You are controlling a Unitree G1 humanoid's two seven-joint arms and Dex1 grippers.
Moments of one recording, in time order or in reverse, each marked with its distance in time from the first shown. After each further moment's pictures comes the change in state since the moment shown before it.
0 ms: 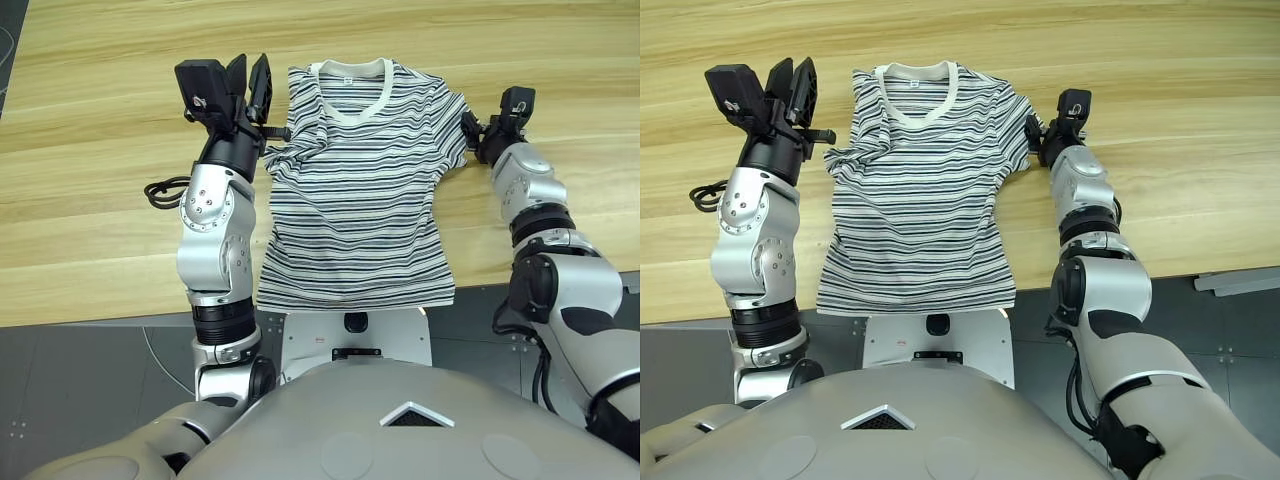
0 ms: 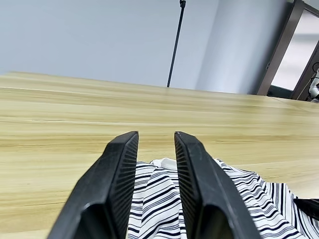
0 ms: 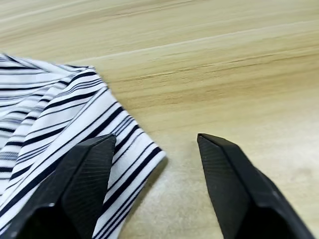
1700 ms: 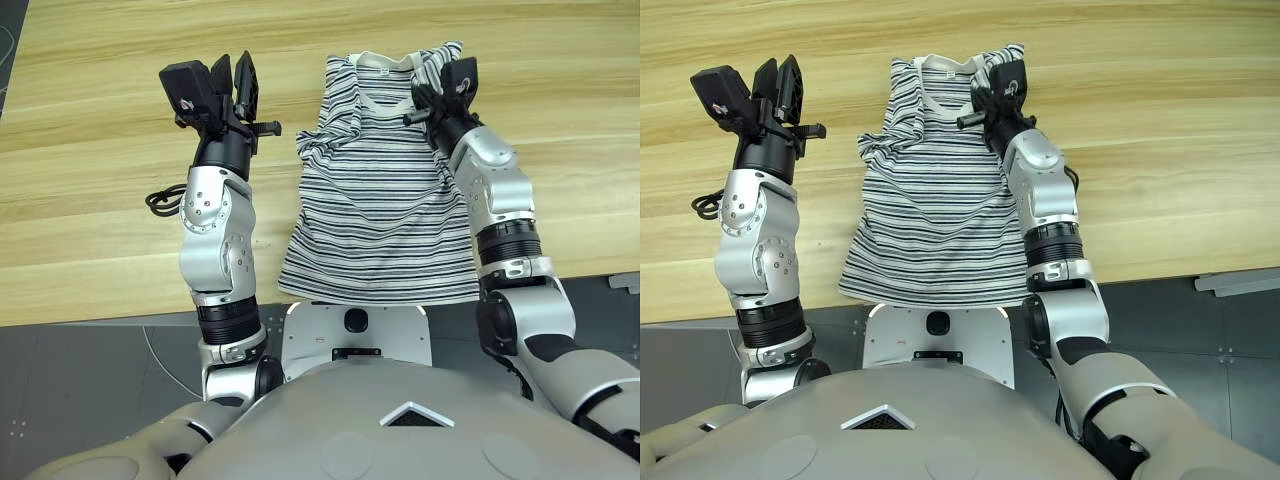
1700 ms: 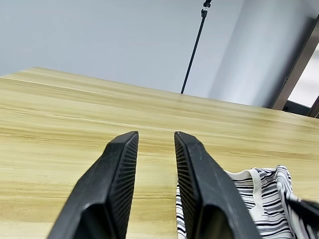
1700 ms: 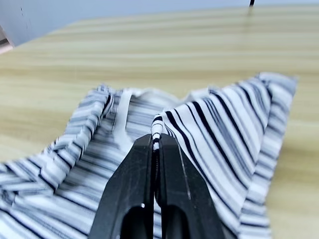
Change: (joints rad) left arm 0.000 -0.047 0.039 0.019 -0.006 -0.040 0.052; right arm 0.189 0.157 0.188 -0.583 0.001 0.214 0.072
